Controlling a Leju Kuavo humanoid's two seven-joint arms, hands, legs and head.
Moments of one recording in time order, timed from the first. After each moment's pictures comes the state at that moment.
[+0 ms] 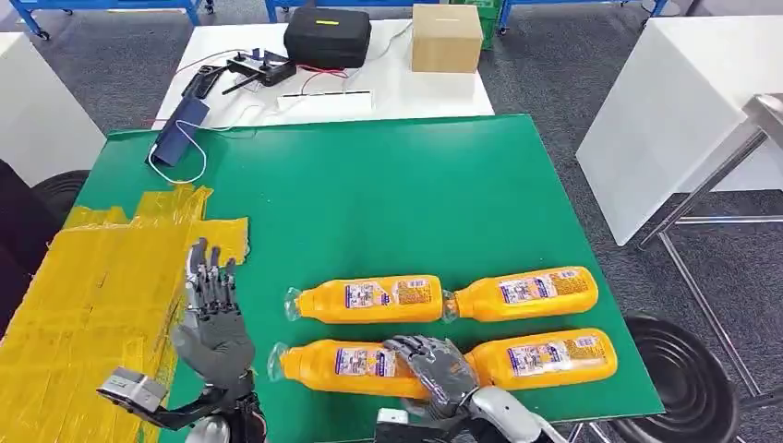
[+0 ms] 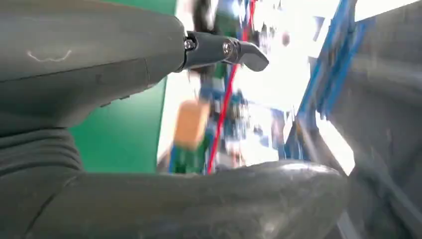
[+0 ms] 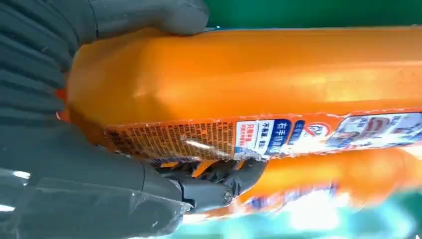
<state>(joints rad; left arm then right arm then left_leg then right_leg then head) 0.14 -0.28 -0.22 -1.63 -0.01 0.24 -0.65 -0.04 -0.26 0.86 -1.44 0.66 -0.09 0.04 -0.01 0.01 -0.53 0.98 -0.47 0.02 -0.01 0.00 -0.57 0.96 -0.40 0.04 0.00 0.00</state>
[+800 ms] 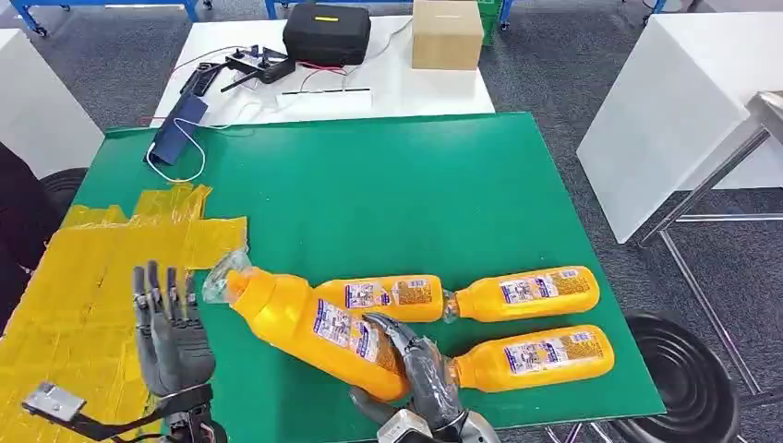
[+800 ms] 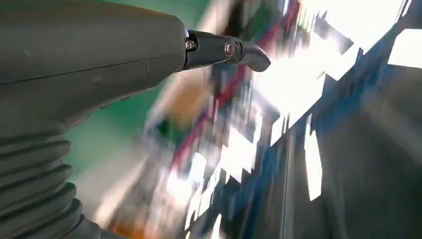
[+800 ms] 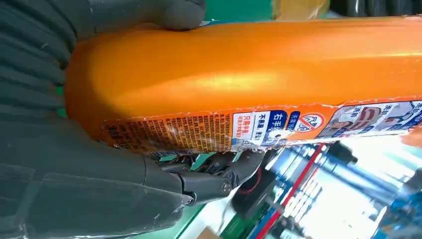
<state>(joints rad) 0.22 -0.26 -0.09 -1.72 0.40 -0.14 -0.45 0.12 -0.05 0.74 -1.65 0.38 -0.27 -0.27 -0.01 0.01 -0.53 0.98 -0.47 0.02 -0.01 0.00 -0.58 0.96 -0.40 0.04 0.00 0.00</state>
